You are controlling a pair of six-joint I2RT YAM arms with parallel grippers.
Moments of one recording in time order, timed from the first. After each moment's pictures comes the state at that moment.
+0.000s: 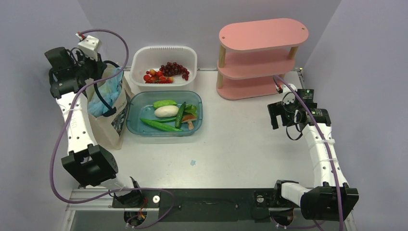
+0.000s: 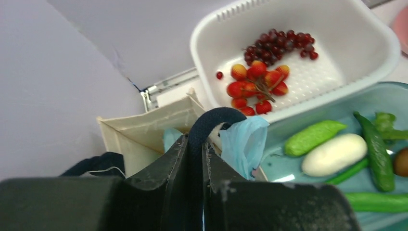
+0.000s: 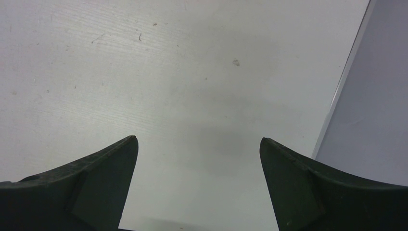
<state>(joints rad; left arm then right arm) 0.43 1.55 1.71 -0.48 0.64 0.42 -0.06 1.14 1.14 -0.90 -0.11 -0.33</state>
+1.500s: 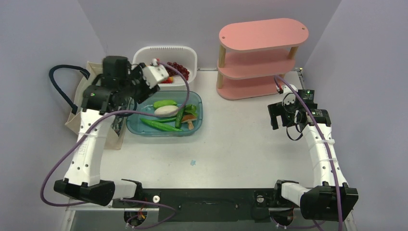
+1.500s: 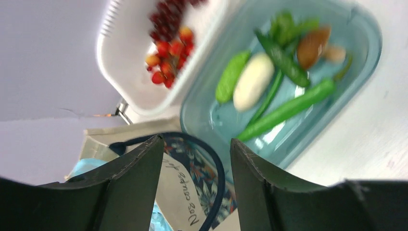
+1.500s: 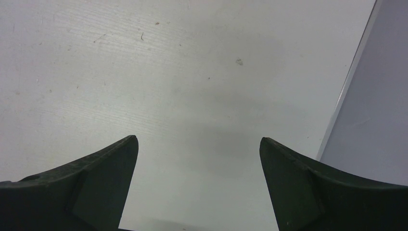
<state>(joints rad) -0.26 1.30 1.62 -1.01 0.10 0.89 -0.07 1.14 1.12 -0.89 -0.13 -0.33</state>
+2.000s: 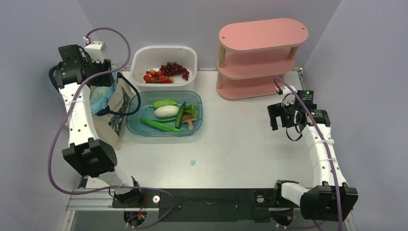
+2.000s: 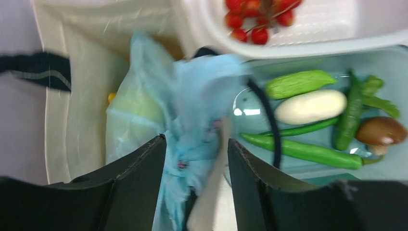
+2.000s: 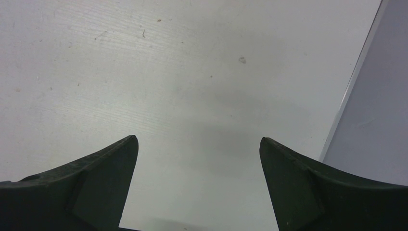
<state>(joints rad) 0.28 1.60 1.92 -0.98 0.31 0.32 -0.07 1.14 1.11 -0.89 -0.14 -0.33</state>
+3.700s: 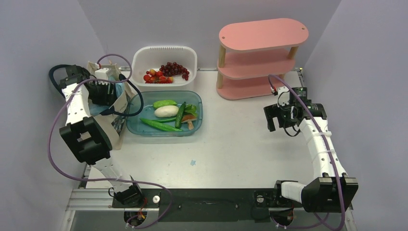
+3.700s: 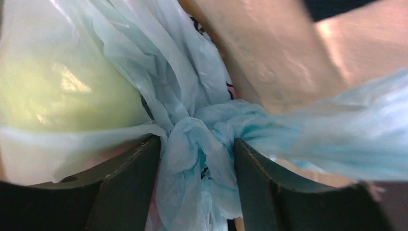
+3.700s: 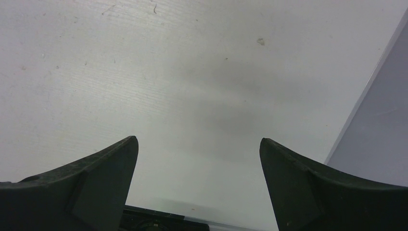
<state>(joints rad) 0.45 1.85 1.76 -1.07 0.49 0.56 -0.02 1.22 1.18 -1.00 -0.11 -0.30</state>
